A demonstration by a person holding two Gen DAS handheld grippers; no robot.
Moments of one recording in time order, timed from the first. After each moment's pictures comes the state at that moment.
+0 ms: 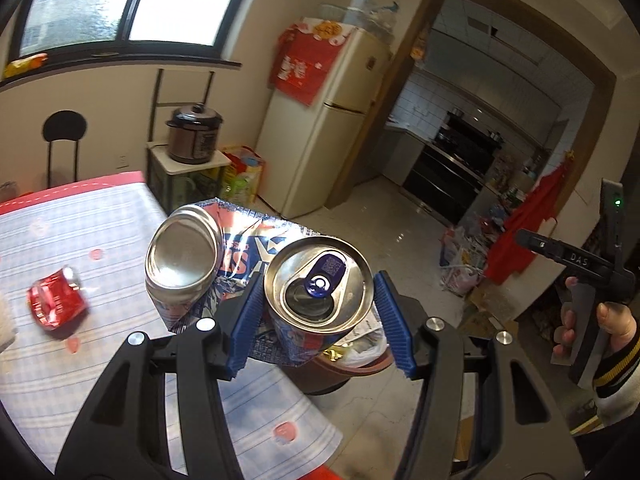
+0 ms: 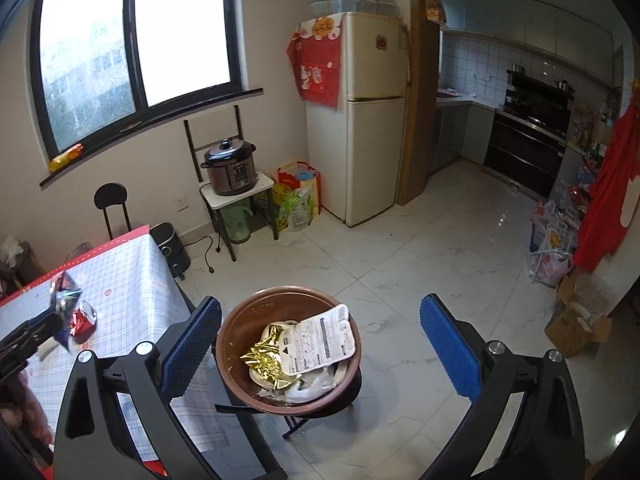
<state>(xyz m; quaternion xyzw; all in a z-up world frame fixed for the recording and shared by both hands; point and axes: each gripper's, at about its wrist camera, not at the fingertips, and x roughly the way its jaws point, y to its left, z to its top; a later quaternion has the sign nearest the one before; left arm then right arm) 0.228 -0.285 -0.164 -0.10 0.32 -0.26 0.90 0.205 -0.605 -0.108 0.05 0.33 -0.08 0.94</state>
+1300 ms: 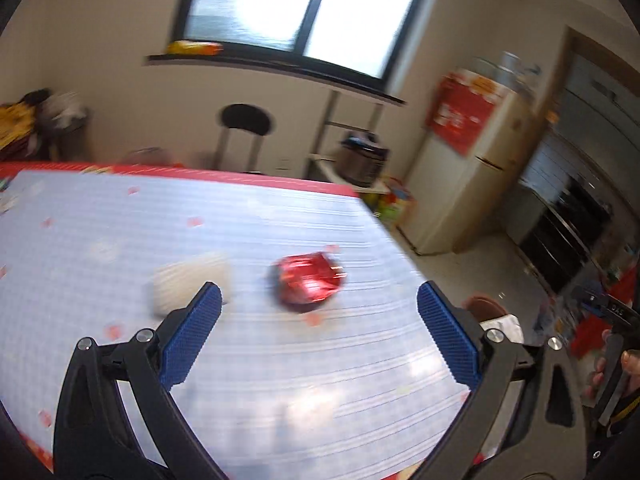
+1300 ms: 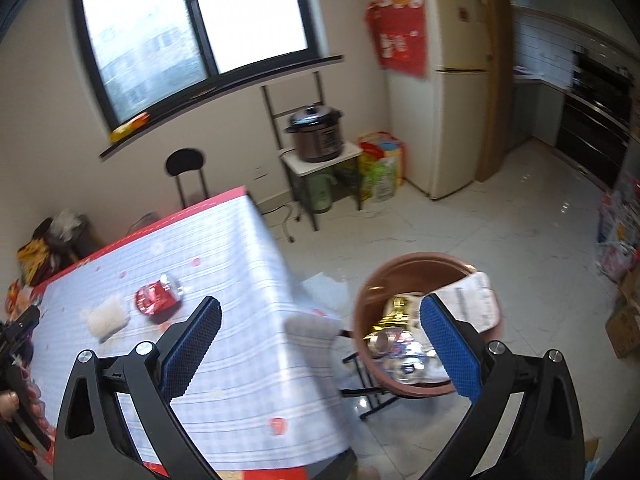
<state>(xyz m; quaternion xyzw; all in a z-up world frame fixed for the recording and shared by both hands) 0.148 -0.013 -0.167 -0.16 0.31 0.03 0.94 0.242 -0.443 -0.149 0.07 0.38 0.06 0.92</state>
